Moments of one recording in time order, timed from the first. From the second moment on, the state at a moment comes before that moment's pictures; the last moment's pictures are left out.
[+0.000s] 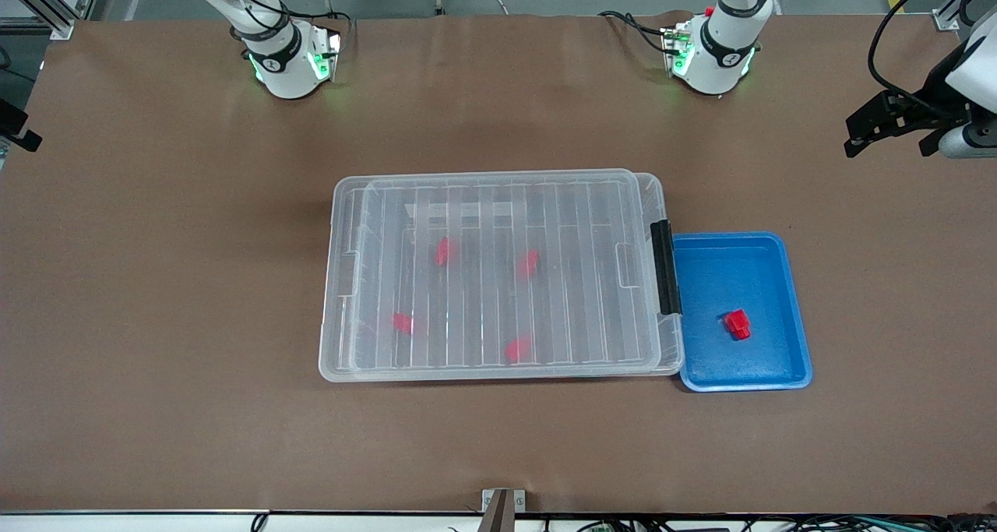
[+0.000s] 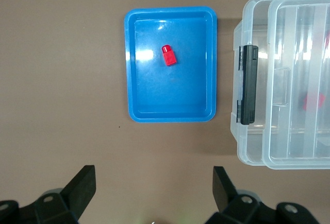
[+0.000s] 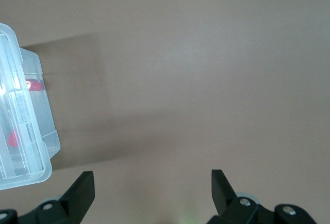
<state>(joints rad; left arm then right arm) 0.03 -0.07 -0.12 -1.57 0.01 1.51 -0.08 -0.14 -0.07 -0.02 -1.50 0.00 1.45 0.00</state>
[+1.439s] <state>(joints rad) 0.04 0.37 -0.12 -1.72 0.05 2.03 -0.26 0.14 0.40 0.19 -1.61 -0.10 1.93 0.27</state>
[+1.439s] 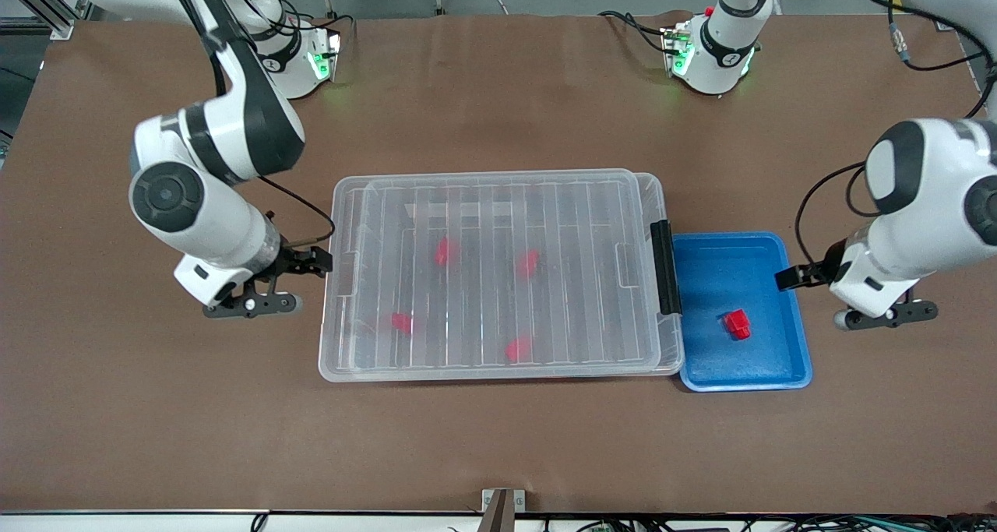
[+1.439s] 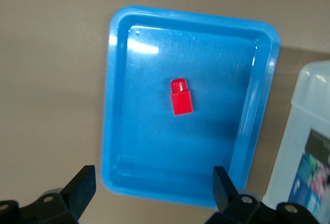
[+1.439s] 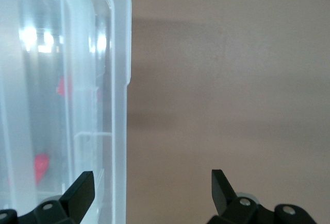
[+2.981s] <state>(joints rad) 0.04 0.67 -0.12 -1.72 0.05 2.38 -0.31 -0.03 0.44 0.18 -1.67 -0.11 1.95 -0.02</state>
